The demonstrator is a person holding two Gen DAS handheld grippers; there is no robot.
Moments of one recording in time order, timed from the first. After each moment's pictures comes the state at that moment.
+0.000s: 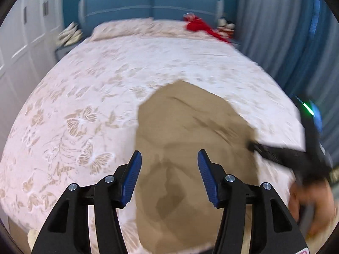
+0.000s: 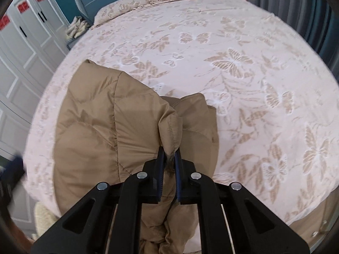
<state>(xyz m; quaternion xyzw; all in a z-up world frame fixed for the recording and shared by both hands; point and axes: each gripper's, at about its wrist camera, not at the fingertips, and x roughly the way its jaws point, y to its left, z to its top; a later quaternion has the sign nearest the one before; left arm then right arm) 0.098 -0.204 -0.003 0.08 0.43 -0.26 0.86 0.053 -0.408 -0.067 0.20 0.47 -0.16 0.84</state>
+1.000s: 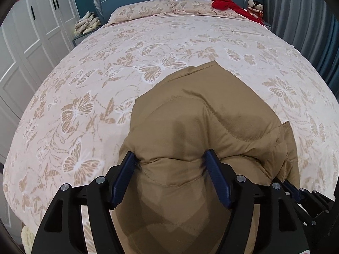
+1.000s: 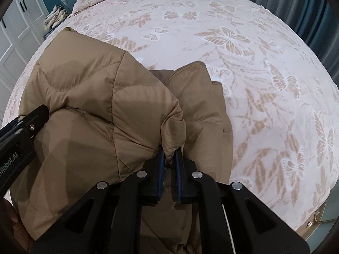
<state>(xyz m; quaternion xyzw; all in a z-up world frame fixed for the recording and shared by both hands) 0.155 -0.268 -0.104 0.14 0.45 -0.16 0.87 0.086 -0.399 -0.152 0.19 0.50 -0.22 0.81</state>
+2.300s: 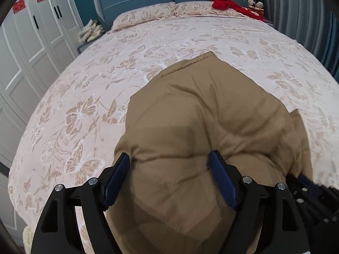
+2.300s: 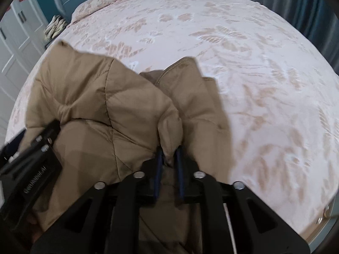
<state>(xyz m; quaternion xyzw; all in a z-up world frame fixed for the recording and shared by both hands) 0.140 -0.270 -0.115 0.16 0.43 -0.15 0.88 0.066 -0.407 -0.143 0.22 0.47 -0.22 0.82</state>
